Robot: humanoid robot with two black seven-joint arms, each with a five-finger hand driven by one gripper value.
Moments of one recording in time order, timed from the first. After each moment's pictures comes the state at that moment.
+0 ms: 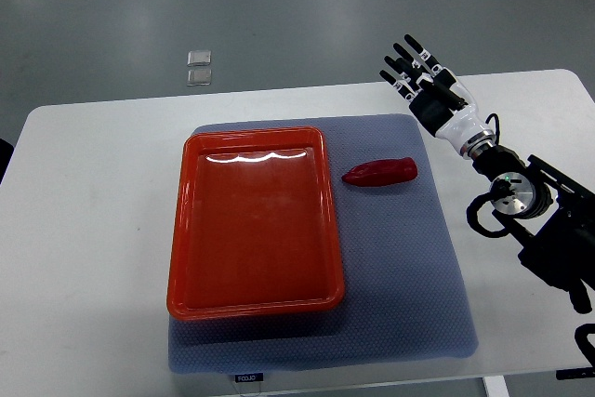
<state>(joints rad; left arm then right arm) -0.10 0.00 0.07 -0.24 0.12 -0.01 0.07 0.65 -0.17 0.87 0.71 -0.09 0.40 0.30</state>
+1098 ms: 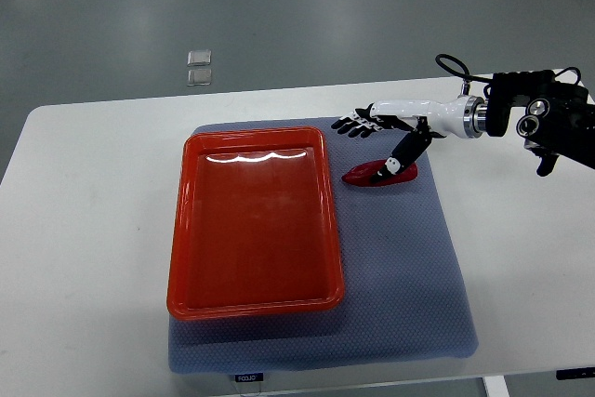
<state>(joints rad) -0.10 0.00 0.07 -0.25 0.13 -0.01 0.06 1.07 -0.50 0.17 0.99 -1.01 0.38 0.25</state>
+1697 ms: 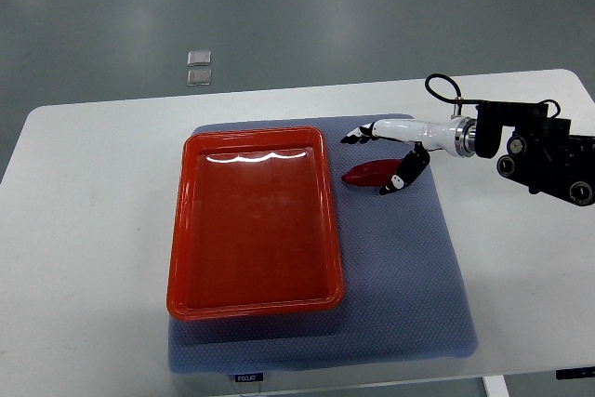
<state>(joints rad) -0.10 0.00 0.08 -0.25 0.13 -0.01 0.07 1.05 -0.45 0.03 0.94 -1.19 0.14 0.28</state>
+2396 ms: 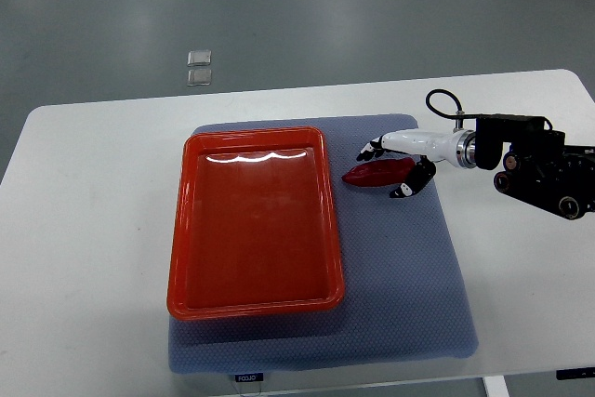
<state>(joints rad) -0.10 0.00 0.08 -0.25 0.13 -0.01 0.07 1.03 -0.41 -0.02 0.86 -1.27 0.09 0.27</state>
